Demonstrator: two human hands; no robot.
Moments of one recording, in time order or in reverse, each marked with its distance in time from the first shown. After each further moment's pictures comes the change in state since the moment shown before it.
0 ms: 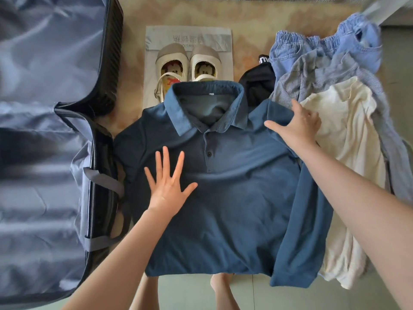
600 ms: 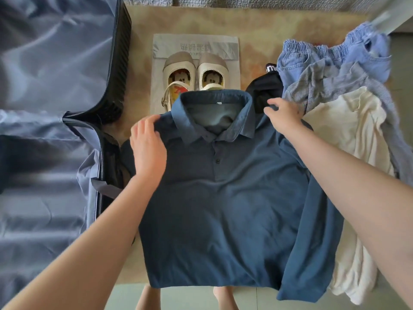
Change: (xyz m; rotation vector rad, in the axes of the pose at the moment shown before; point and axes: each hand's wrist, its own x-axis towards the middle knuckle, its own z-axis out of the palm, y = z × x) left_hand 0.068 -0.015 -0.089 -0.400 0.610 -0.060; right_hand 0.041 -0.060 0.009 0.123 -0.181 0.035
